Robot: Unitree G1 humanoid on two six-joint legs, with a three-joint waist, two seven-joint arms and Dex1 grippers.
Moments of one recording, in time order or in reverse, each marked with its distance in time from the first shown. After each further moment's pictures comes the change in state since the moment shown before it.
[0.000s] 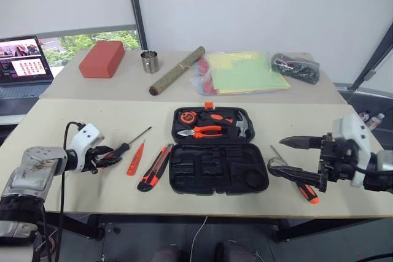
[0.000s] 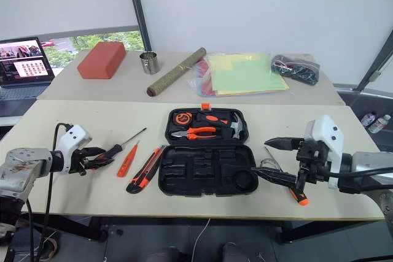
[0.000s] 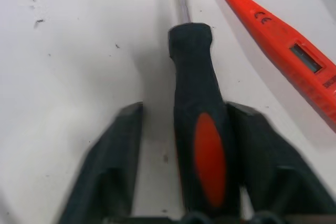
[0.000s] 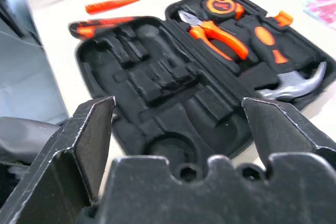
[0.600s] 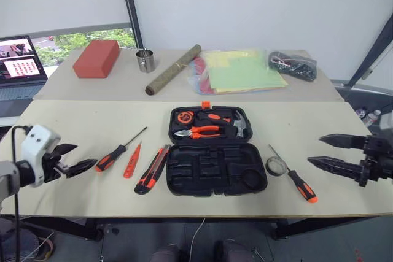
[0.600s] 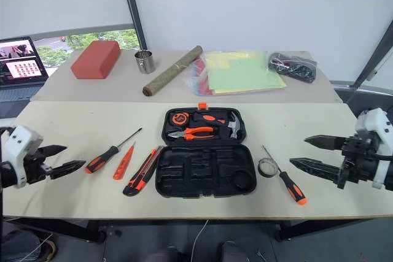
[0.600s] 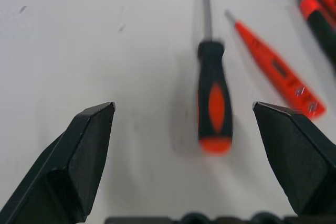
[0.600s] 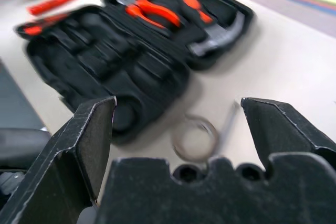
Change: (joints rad) left arm 0.347 0.089 0.367 -0.420 -0.206 0.220 0.073; right arm 0.052 -0.087 -0.202 0.174 0.073 0.094 0.132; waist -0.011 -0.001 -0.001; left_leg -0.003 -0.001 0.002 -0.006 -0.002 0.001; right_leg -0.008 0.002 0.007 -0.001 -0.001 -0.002
